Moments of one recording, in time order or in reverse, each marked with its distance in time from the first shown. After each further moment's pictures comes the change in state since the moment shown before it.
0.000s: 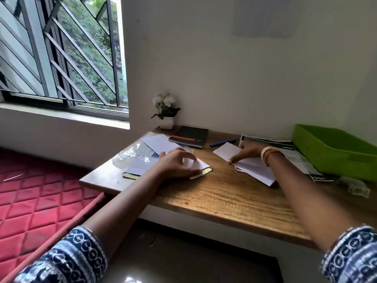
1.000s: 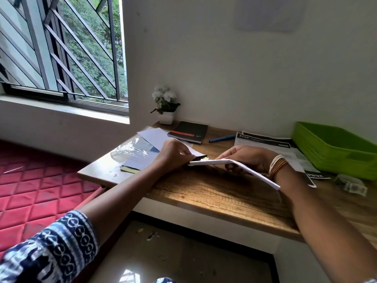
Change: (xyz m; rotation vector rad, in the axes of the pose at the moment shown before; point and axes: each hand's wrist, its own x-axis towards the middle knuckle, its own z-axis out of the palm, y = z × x) left_hand -0.001 0.015 0.003 -0.191 0.309 0.025; right_hand -0.059 -0.020 0.008 0.681 -0.504 -0.163
